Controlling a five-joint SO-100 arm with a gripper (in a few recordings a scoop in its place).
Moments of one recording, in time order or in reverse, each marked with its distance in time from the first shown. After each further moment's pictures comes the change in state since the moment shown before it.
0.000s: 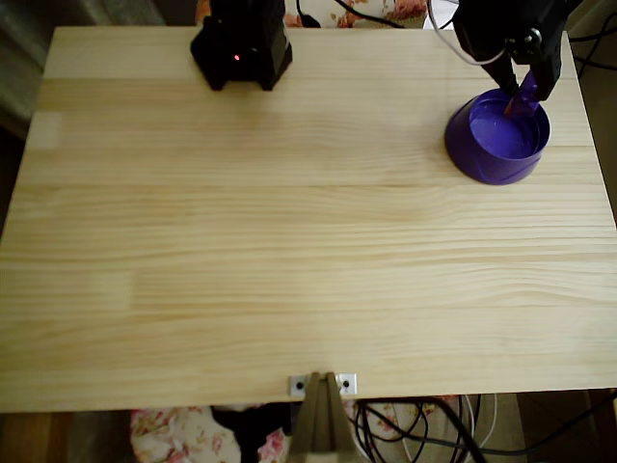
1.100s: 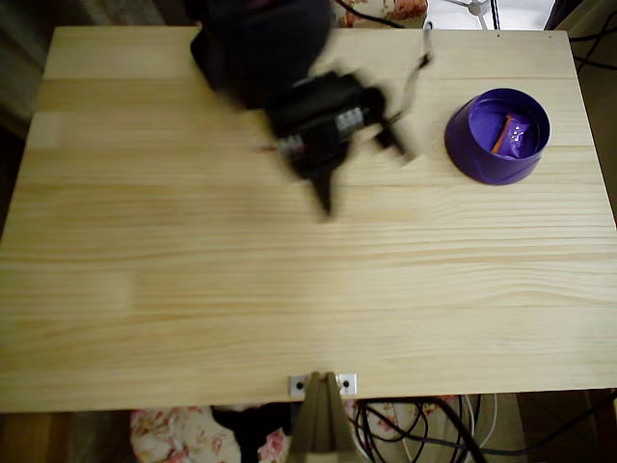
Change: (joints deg) arm 52.0 28.1 21.2 10.0 -20.5
